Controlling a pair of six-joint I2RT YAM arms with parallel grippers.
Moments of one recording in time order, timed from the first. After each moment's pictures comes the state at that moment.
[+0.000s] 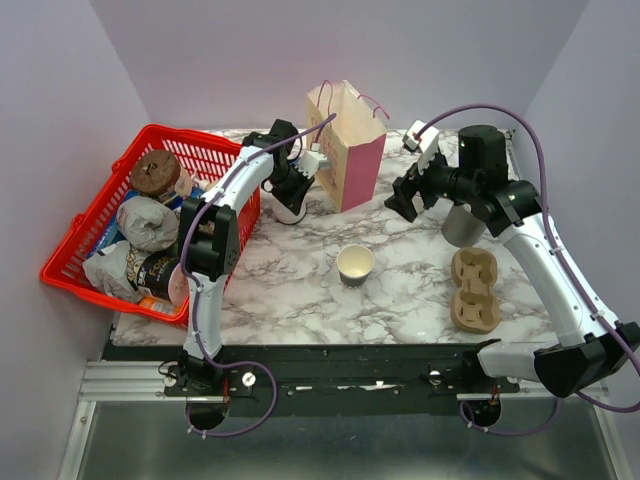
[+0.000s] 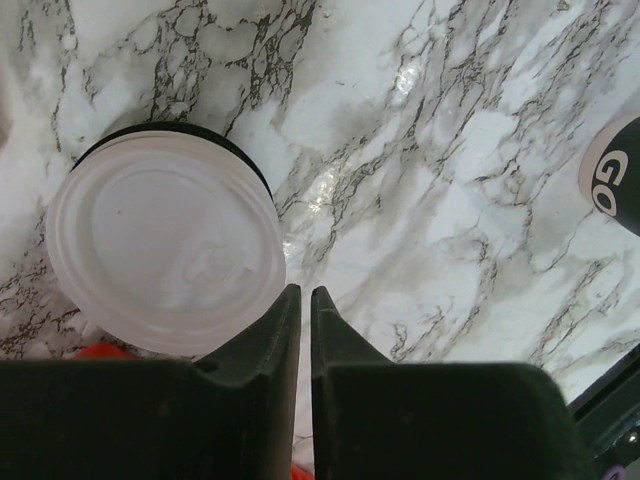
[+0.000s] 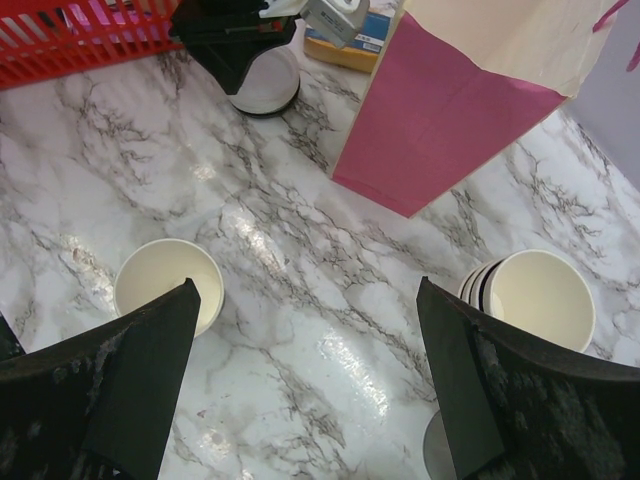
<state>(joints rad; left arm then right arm) -0.33 2.18 1.99 -1.10 0.40 0.46 0.37 1.28 1.44 -0.67 -0.44 -0.39</state>
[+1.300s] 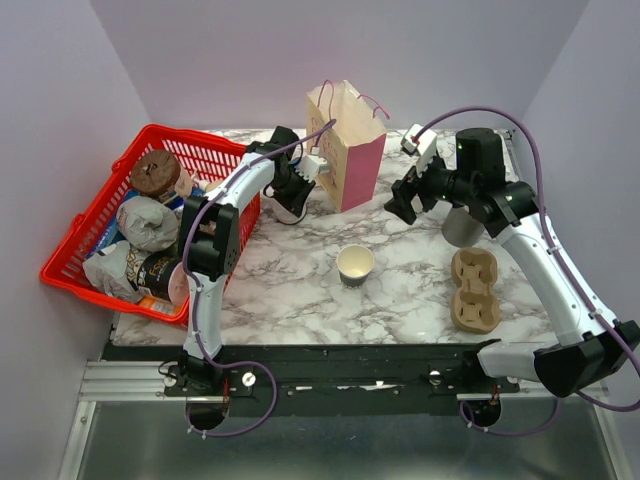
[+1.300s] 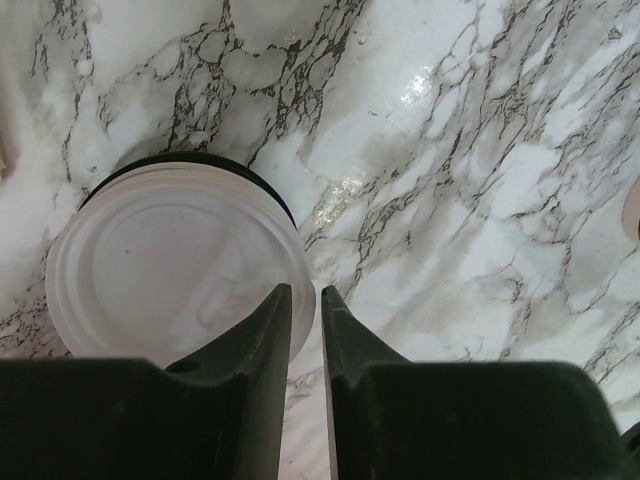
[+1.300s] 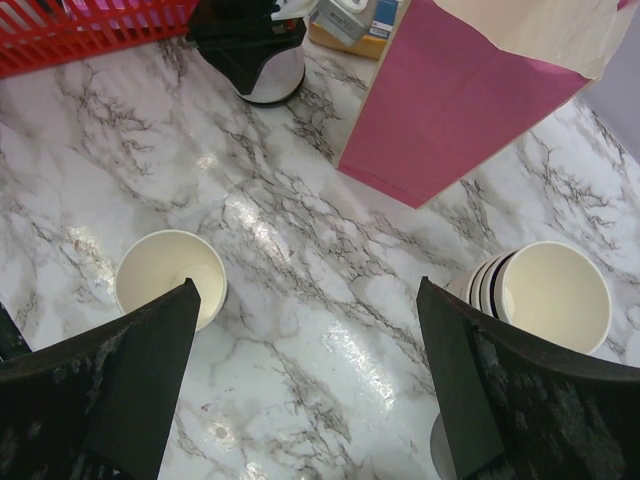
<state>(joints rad) -0.33 2.18 1.89 -0.95 0.39 0.45 0.37 1.28 1.41 -0.67 -0.44 -0.39</state>
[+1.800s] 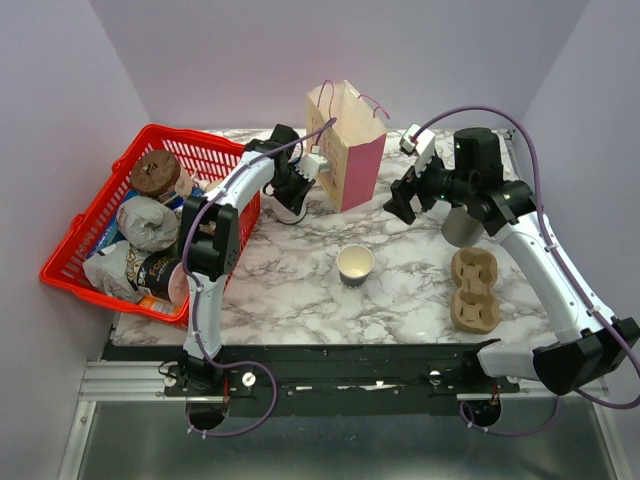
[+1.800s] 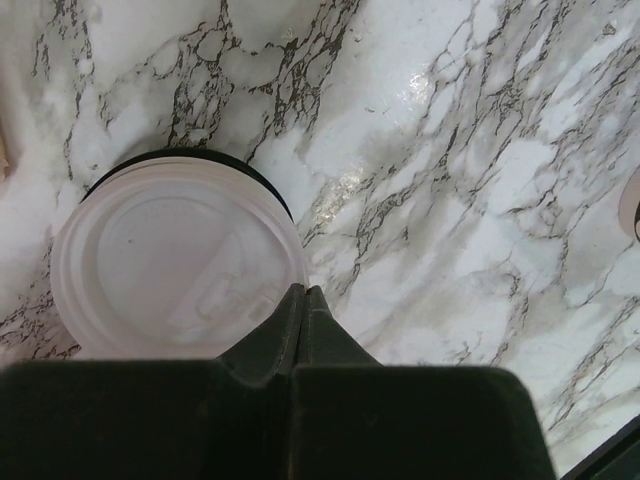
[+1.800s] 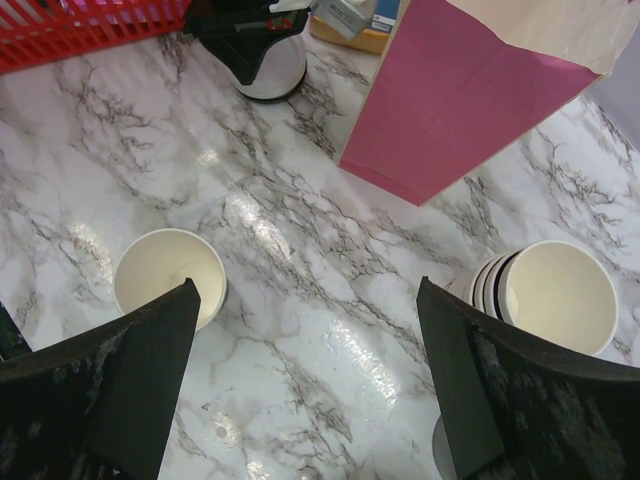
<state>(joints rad) -0.33 2.18 1.90 -0.96 0.39 0.45 0.37 1.30 1.41 -0.67 -0.44 -0.39</state>
